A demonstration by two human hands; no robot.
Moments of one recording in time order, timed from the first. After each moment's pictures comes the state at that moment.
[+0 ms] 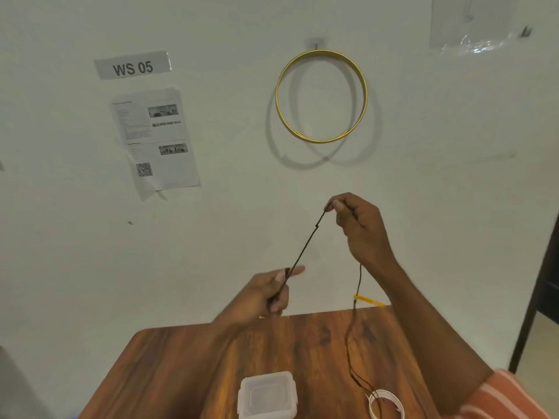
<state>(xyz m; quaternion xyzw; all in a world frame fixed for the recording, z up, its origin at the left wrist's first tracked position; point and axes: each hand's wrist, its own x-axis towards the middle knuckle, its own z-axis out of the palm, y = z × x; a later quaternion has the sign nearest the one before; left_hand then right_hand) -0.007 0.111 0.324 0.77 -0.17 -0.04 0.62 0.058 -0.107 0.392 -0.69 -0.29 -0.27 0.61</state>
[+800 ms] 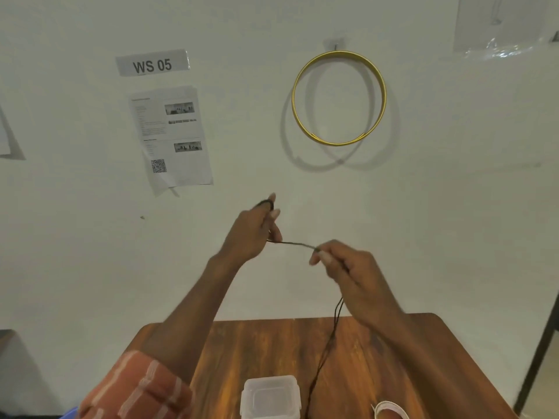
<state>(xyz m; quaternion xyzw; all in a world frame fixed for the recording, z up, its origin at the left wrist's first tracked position) 0.061 0.137 0.403 0.87 -0.12 0.25 0.41 0.003 -0.090 0.360 -0.73 -0.39 -0.21 0.52</state>
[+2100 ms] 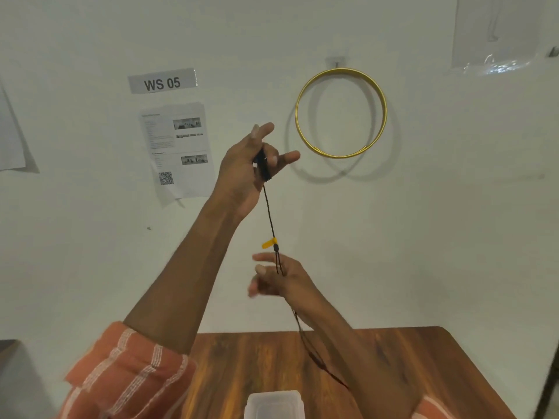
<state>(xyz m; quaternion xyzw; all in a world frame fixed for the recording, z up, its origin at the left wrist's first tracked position) 0.025 0.111 0.525 0.59 -0.23 0.24 0.74 0.021 0.004 0.356 -0.66 -0.31 0.11 0.67</state>
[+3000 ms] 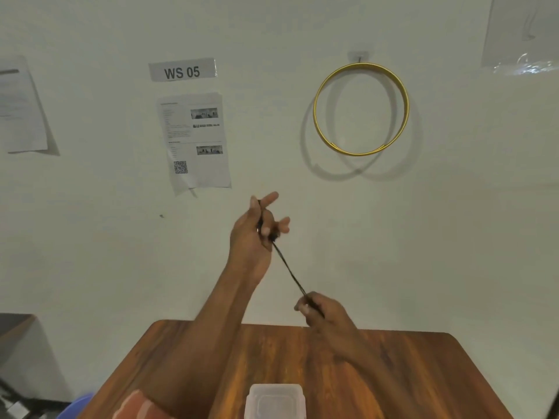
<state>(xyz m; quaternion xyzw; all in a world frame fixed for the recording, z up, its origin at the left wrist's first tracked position) 0.011 0.121 0.412 0.50 -0.15 0.22 0.82 0.036 -0.046 0.272 -0.77 -0.33 0.00 0.55</state>
